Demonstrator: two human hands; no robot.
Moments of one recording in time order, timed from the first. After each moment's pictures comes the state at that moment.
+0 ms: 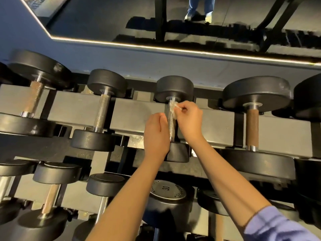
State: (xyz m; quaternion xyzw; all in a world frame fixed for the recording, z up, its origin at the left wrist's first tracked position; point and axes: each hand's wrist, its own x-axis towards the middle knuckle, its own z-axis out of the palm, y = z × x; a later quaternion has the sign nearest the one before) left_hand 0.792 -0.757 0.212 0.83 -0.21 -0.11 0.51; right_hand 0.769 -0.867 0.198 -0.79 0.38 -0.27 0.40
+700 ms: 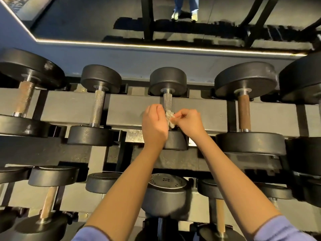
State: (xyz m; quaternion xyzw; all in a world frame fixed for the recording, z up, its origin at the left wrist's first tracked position) left_hand 0.798 -0.757 0.203 0.81 -0.23 -0.10 0.53; right_hand 0.731 -0.851 0.199 -0.73 0.41 -0.13 0.52
